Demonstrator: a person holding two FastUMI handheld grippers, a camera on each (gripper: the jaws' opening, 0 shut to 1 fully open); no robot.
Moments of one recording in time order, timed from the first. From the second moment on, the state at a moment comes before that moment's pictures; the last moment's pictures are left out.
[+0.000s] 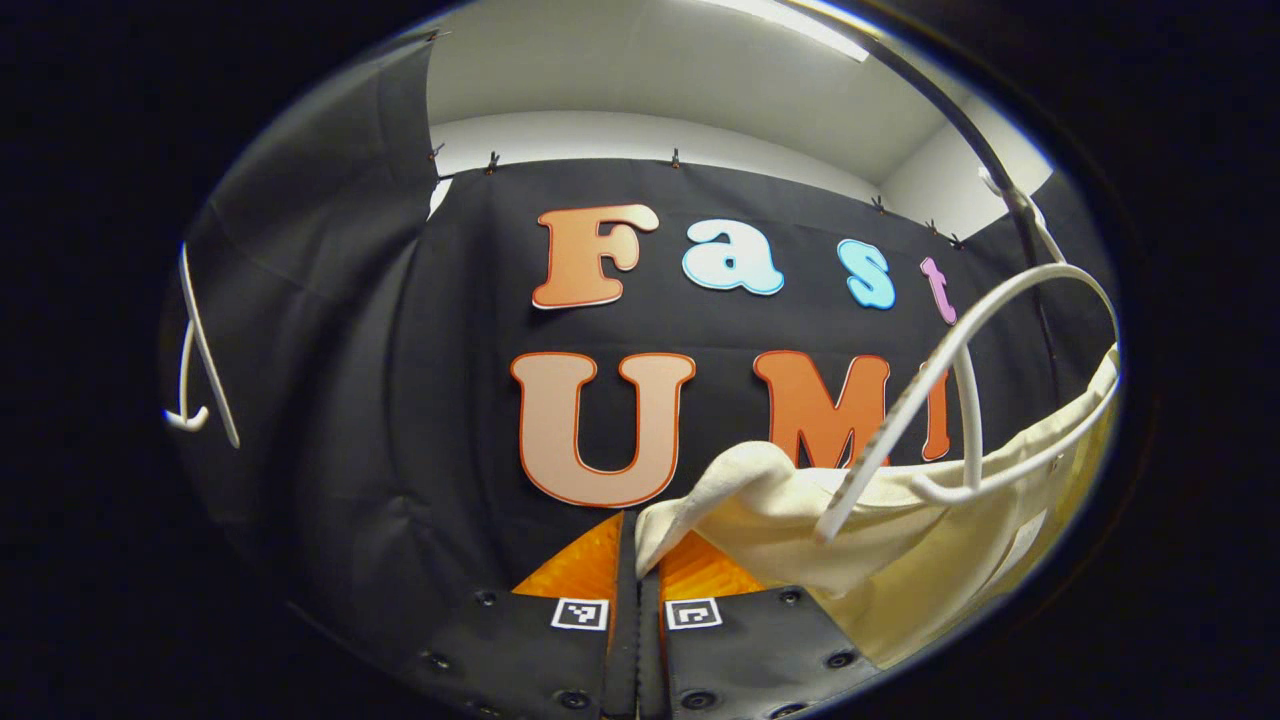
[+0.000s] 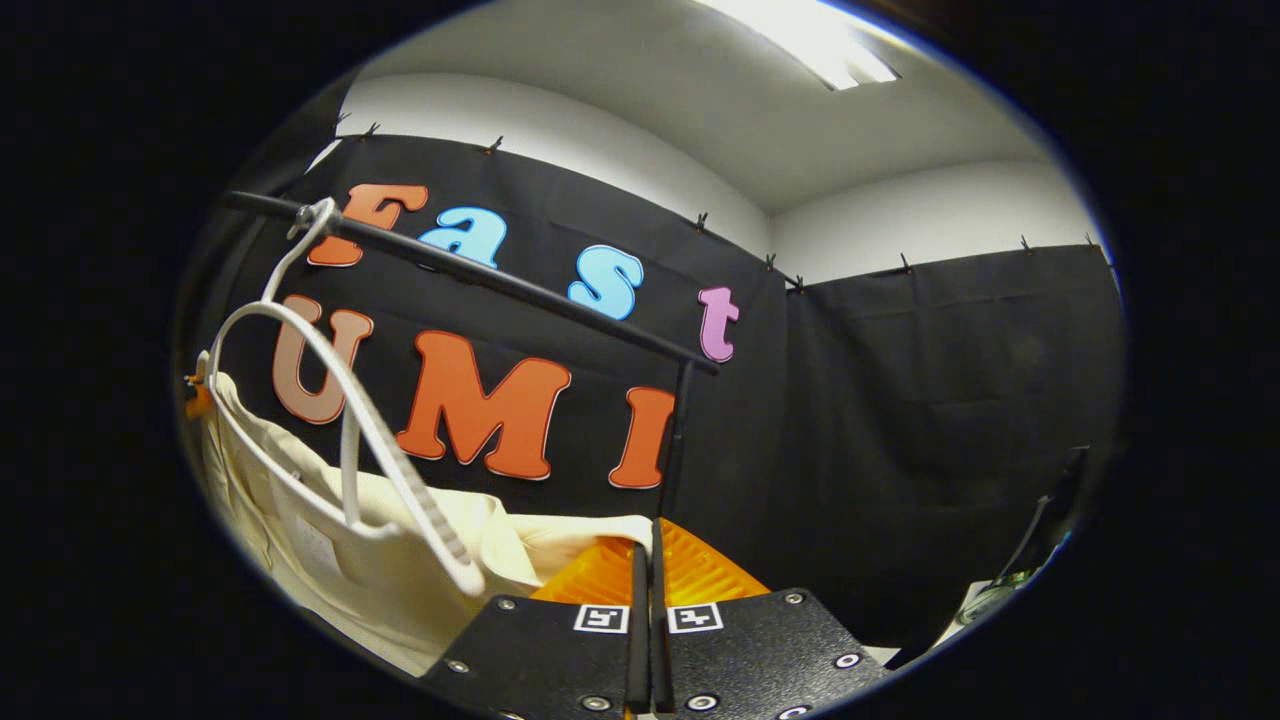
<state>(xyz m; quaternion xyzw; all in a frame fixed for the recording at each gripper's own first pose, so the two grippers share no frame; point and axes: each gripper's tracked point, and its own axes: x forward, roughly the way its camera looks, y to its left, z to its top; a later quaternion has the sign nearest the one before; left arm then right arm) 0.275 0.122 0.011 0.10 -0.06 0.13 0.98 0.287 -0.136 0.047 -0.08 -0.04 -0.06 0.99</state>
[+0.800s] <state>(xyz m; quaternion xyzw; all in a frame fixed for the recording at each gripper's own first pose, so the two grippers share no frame) 0.121 0.107 -0.038 0.09 0.04 0.11 0.99 0.126 -0.096 -0.002 -0.06 0.01 -0.06 1.00</state>
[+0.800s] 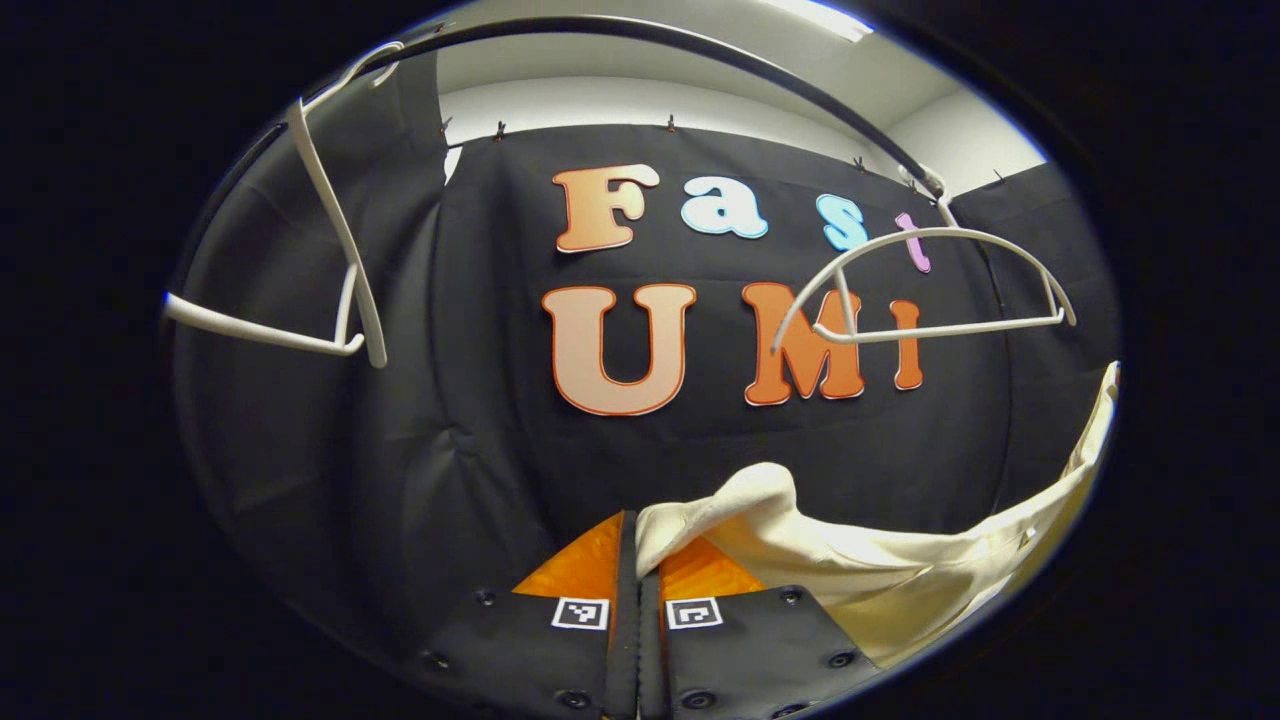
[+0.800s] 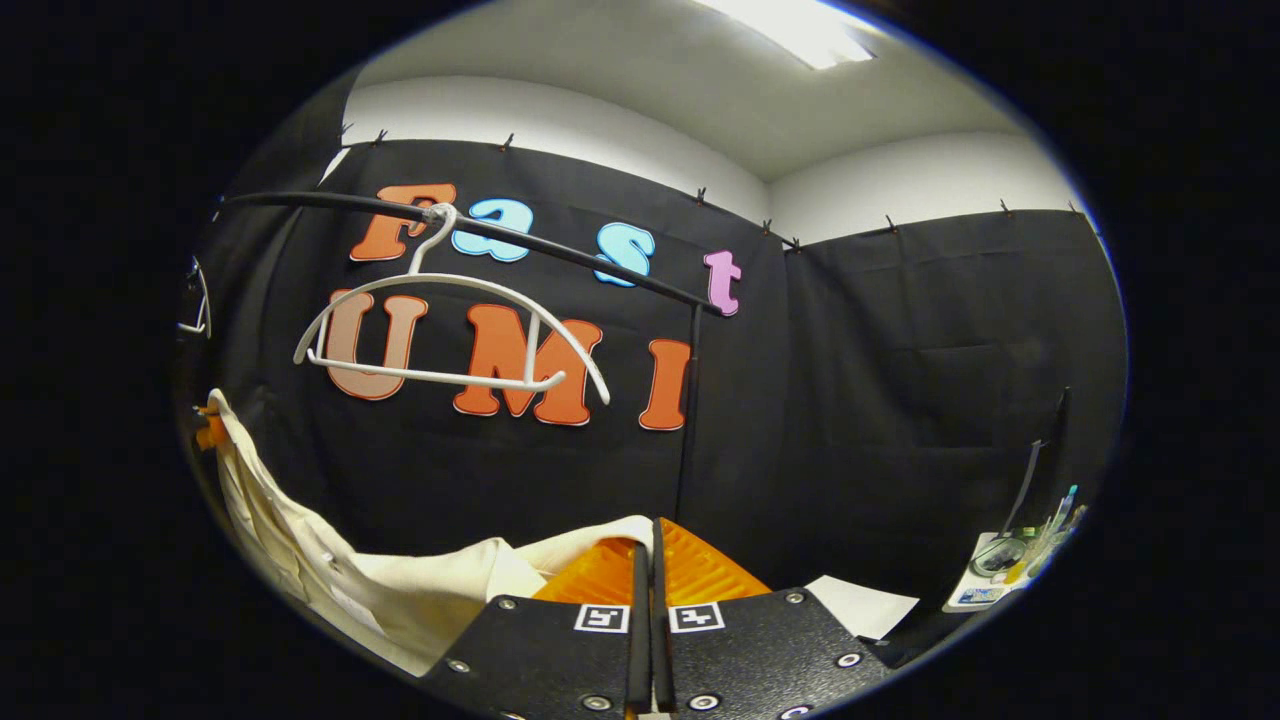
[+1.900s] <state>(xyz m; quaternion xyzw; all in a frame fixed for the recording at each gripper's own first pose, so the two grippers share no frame) 0.043 -0.046 -0.236 0.01 0.26 -0.06 0.96 0.051 0.022 -0.224 0.04 0.24 0.04 0.97</state>
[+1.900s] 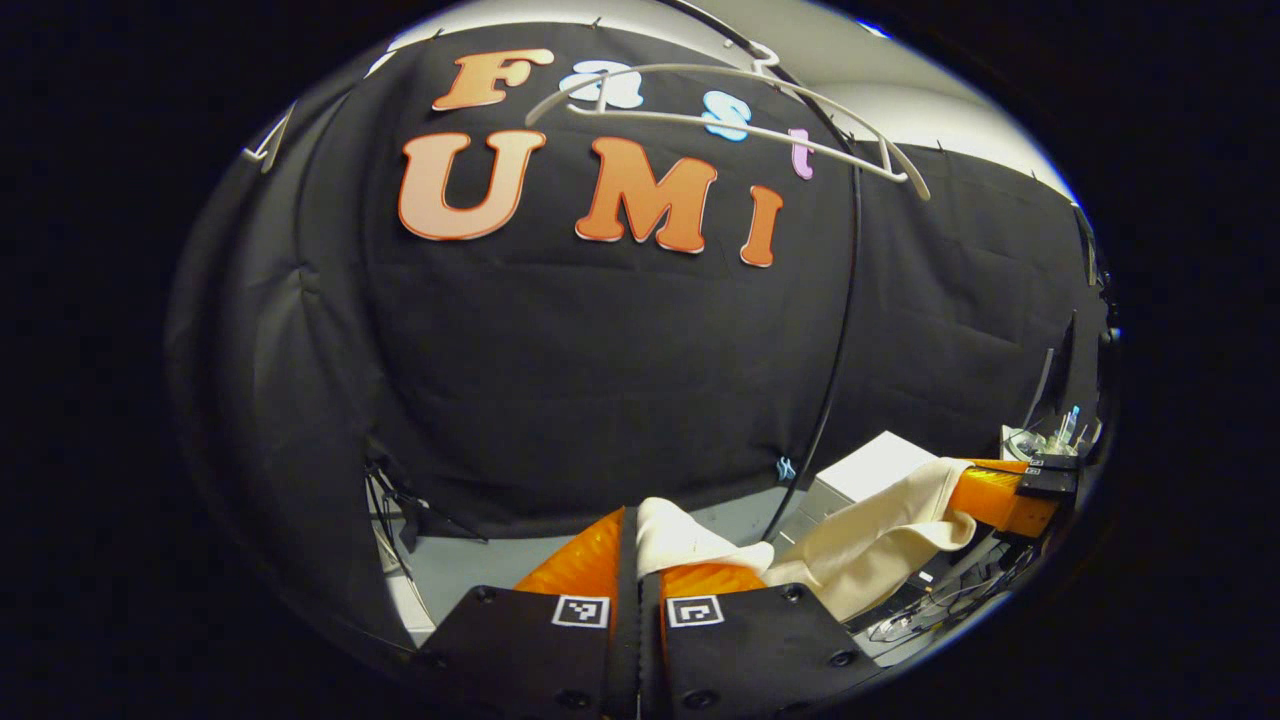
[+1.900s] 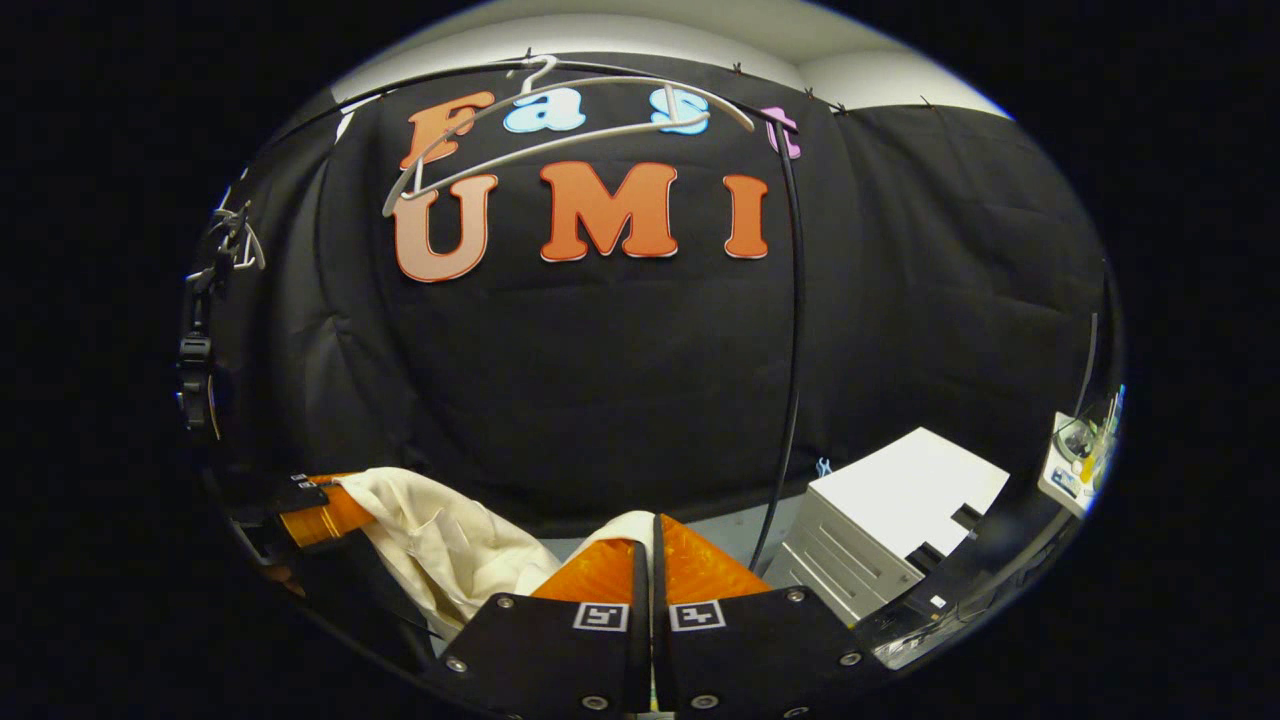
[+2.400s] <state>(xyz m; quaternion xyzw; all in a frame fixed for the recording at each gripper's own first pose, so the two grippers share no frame) 0.014 -0.048 -0.302 0.01 0.35 -0.06 0.94 0.027 0.034 -0.291 0.02 0.31 0.06 0.95</state>
